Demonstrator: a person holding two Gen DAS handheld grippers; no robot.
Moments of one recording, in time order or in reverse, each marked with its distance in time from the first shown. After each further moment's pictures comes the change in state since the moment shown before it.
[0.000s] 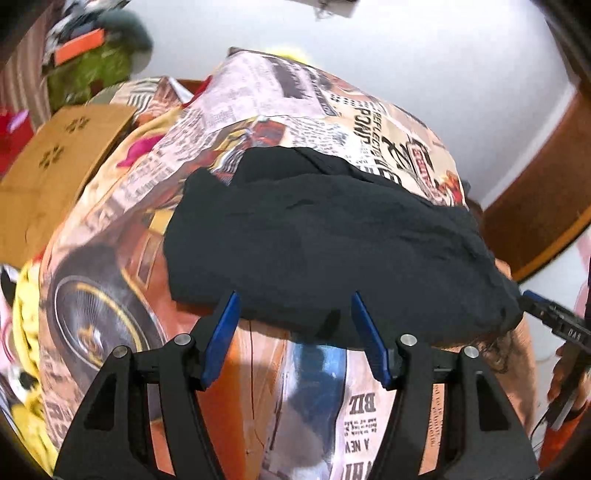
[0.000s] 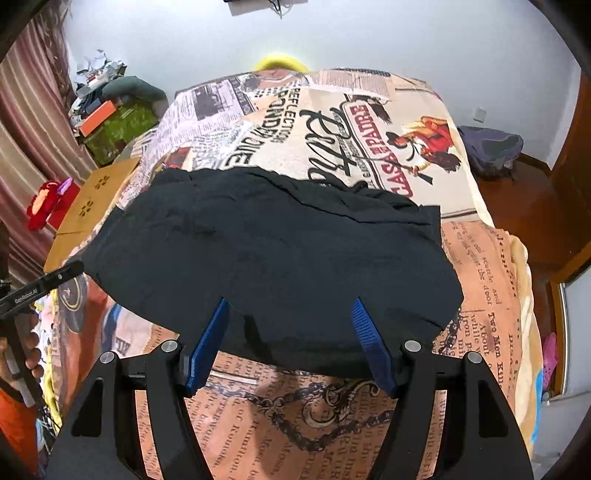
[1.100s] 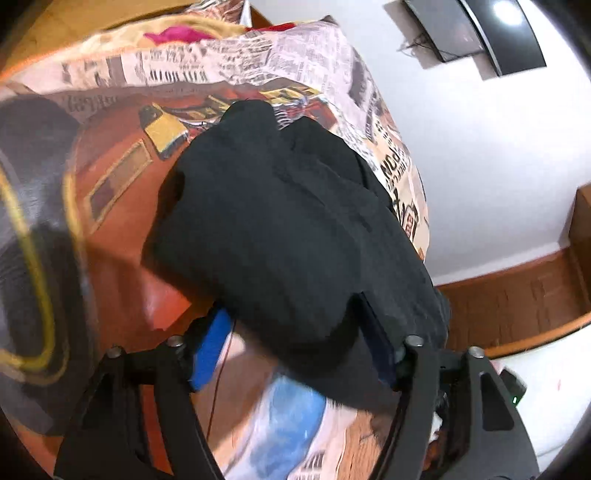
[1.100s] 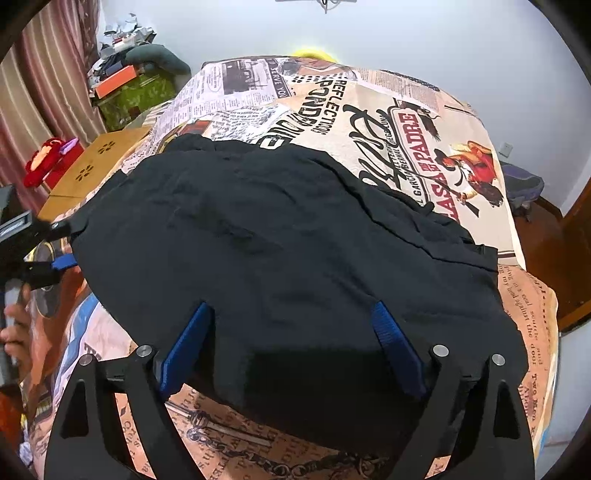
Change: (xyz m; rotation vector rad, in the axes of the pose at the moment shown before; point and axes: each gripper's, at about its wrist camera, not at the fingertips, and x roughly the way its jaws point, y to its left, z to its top) left arm 0.077 0.079 -0.003 -0.543 0.042 -0.326; right arm 0.062 0.038 0.004 -0.158 0.010 -0.021
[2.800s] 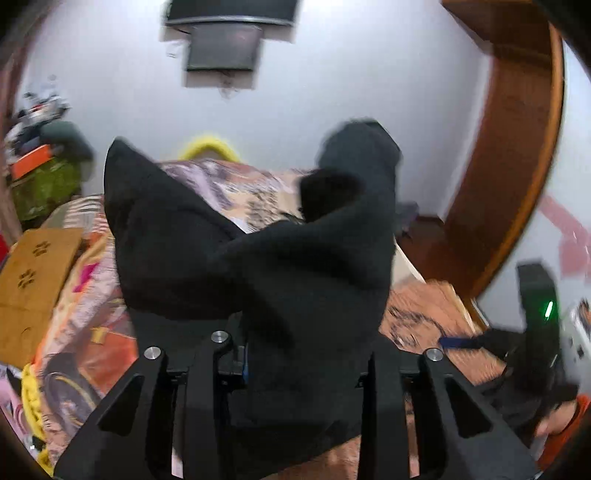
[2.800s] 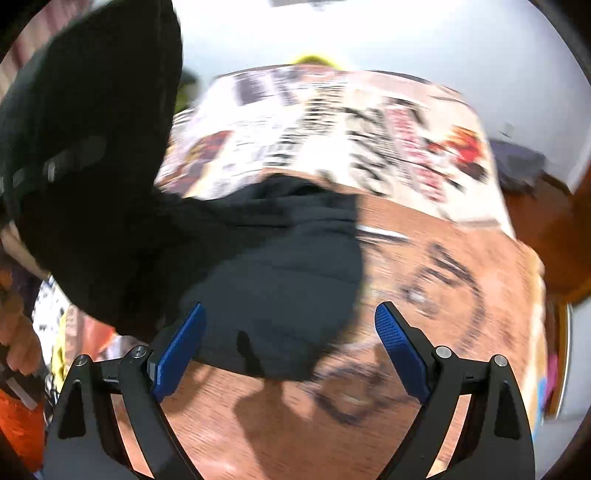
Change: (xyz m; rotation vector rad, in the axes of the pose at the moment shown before) left arm -0.040 -0.236 -0.140 0.907 -0.202 0.171; right arm -0.078 -0.025 -0.026 0.104 0.024 0.042
